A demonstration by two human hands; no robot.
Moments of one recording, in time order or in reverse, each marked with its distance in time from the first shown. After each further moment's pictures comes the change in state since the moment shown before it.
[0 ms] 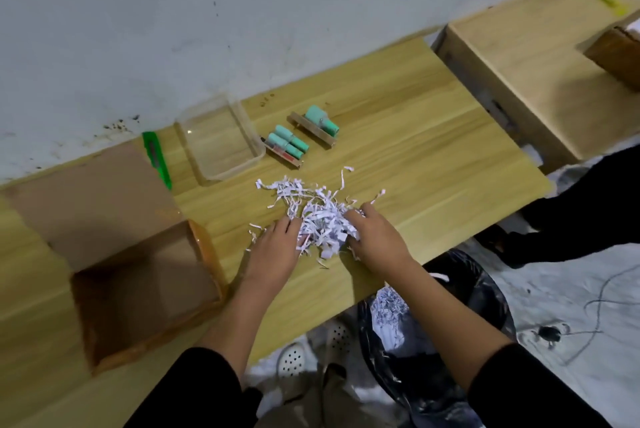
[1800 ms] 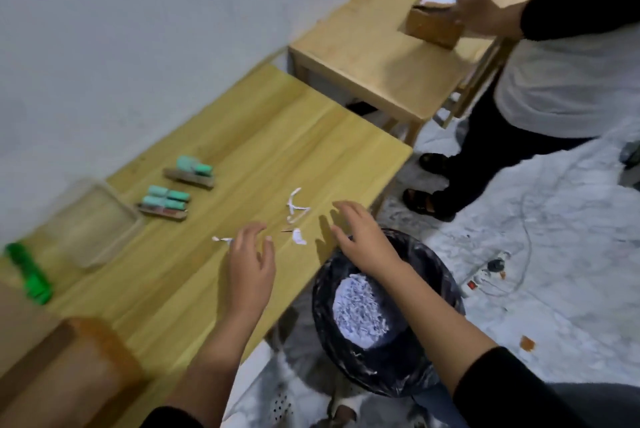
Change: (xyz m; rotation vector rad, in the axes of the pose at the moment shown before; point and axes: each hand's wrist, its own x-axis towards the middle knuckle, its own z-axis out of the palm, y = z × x) left_hand 0.010 0.114 0.011 -0.568 0.299 0.162; right_hand -0.082 0.111 -0.035 0.475 0.303 0.247
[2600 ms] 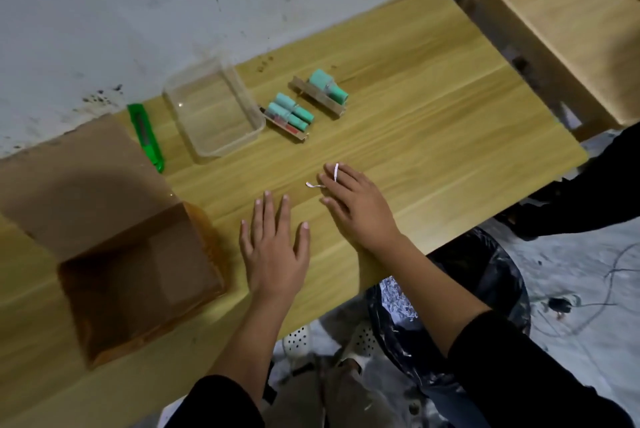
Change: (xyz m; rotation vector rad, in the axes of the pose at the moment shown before) left_hand -0.049 -0.107 -0.049 0.567 0.031 -0.387; right_hand 0.061 -0.081 0.159 -0.231 -0.104 -0.592
